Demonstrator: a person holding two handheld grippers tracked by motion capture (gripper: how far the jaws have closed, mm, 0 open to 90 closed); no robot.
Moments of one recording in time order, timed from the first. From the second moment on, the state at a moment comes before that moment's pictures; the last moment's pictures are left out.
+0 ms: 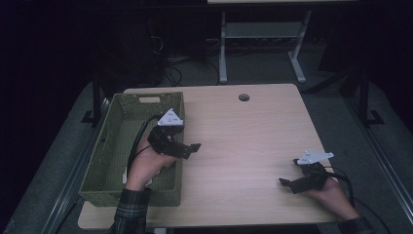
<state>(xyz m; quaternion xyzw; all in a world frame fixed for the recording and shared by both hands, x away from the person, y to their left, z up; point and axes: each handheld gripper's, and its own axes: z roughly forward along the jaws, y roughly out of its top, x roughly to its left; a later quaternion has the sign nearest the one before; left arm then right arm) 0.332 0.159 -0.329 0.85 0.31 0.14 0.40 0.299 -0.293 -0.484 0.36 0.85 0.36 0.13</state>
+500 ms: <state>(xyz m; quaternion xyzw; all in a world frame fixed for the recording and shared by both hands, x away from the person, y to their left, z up) 0.329 0.191 -0.326 0.84 0.33 0.15 0.40 0.299 -0.293 -0.484 0.36 0.85 0.36 0.13</state>
